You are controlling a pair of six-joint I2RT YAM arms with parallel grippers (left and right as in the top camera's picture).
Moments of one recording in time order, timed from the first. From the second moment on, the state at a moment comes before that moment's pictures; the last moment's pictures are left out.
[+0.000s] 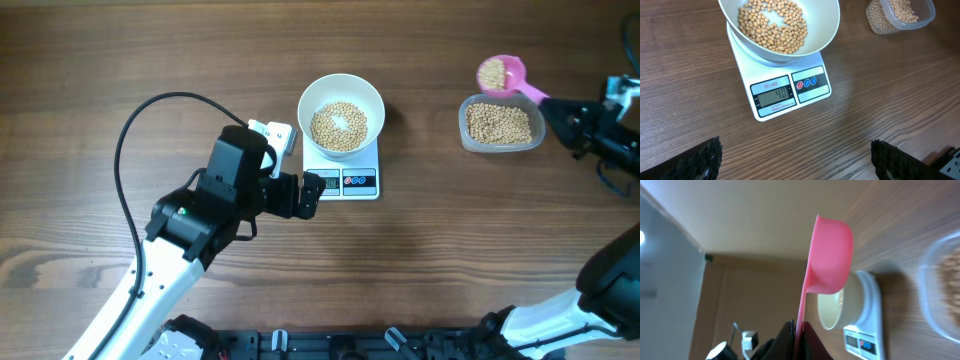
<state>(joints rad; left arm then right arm) -0.48 1.14 0.95 -0.67 0.22 -0.29 -0.65 1.80 1.33 -1.00 -1.47 -0.09</state>
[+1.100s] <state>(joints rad) -0.48 1.14 0.95 -0.67 0.22 -0.29 -0.03 1.80 1.31 -0.26 -1.26 0.34</state>
